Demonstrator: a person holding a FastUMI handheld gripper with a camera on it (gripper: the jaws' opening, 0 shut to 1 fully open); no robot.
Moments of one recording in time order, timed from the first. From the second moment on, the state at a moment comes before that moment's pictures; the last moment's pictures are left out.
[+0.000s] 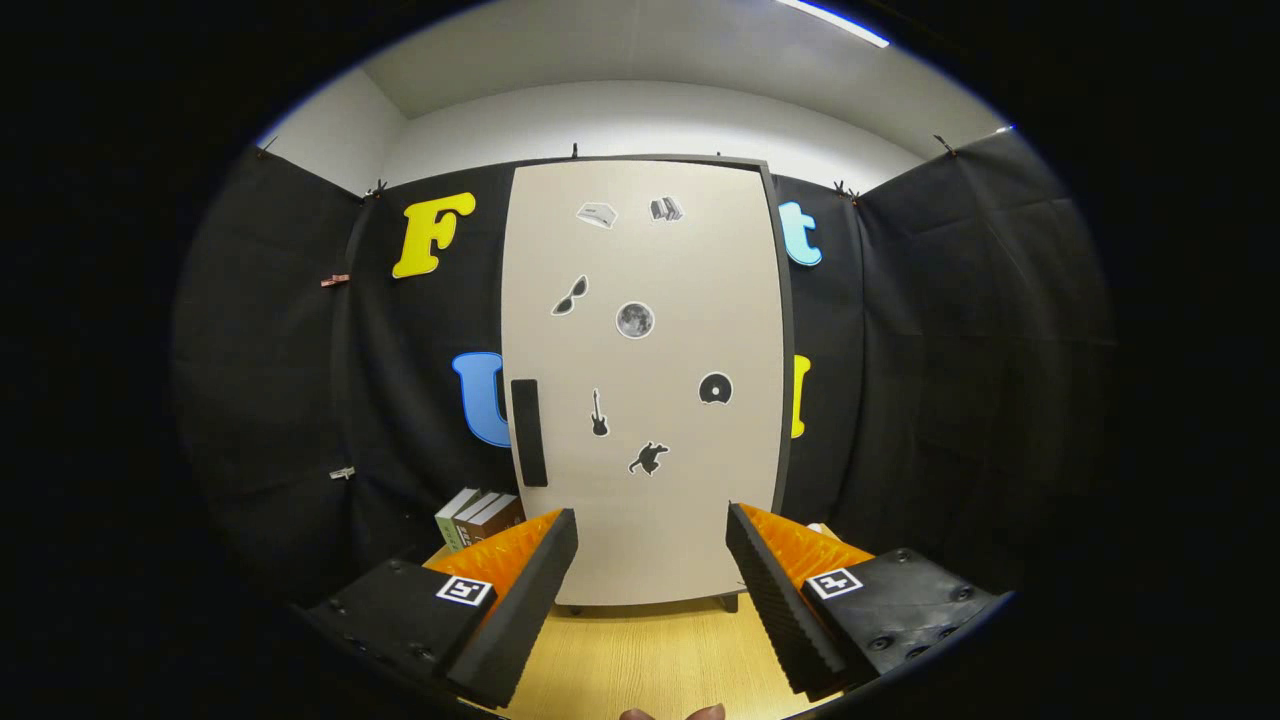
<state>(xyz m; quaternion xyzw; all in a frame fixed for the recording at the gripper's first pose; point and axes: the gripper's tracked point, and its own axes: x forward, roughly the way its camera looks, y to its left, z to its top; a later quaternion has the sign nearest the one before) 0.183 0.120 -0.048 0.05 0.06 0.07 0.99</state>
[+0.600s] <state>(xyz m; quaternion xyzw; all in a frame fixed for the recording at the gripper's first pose) 0.184 0.123 -0.043 0.04 0.06 0.07 0.99</state>
